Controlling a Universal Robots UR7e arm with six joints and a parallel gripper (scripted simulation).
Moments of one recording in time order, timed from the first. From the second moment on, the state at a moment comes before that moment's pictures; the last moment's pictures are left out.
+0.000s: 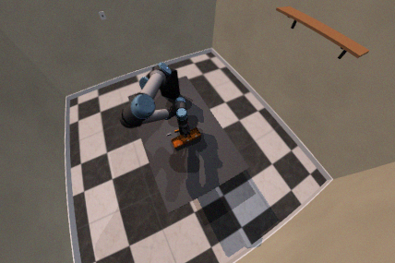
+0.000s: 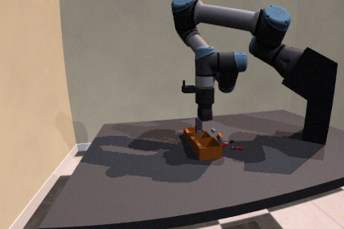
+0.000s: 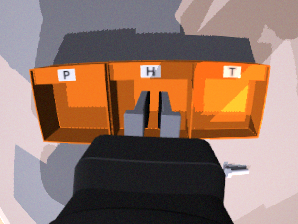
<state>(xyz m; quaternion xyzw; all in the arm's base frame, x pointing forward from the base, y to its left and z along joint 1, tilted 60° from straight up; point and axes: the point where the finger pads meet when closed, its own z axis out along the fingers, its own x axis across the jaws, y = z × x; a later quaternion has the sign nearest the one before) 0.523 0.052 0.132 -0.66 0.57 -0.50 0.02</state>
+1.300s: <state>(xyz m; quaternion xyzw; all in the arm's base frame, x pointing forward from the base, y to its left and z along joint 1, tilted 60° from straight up) 0.513 0.129 0.091 -0.66 0.57 -0.50 0.02</state>
